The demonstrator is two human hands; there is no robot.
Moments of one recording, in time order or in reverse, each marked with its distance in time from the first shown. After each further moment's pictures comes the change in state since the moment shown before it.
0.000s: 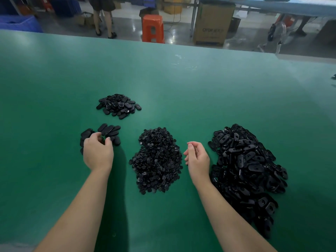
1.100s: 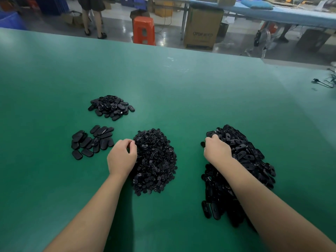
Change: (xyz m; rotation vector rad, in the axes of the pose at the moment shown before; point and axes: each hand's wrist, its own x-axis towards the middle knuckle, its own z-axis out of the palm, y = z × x) left_hand -0.046 0.012 0.047 -0.029 -0.252 0.353; right_hand 0.067 -0.041 -0.069 -1.452 -0.261 -0.009
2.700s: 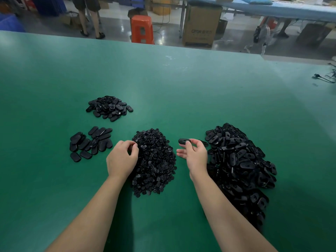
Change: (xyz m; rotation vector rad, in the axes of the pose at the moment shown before) left_hand -0.001 0.001 0.001 0.066 -0.033 0.060; right_hand -0.032 -0.069 0.038 1.774 0.140 0.227
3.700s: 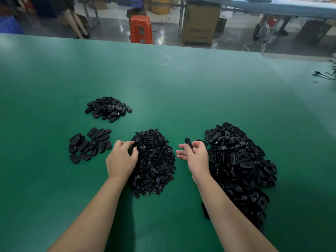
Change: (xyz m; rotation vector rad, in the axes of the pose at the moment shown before) left_hand 0.000 0.000 0.002 0.099 -0.013 -0.001; right_hand 0.001 0.005 -0.012 0.017 -0.093 -0.034
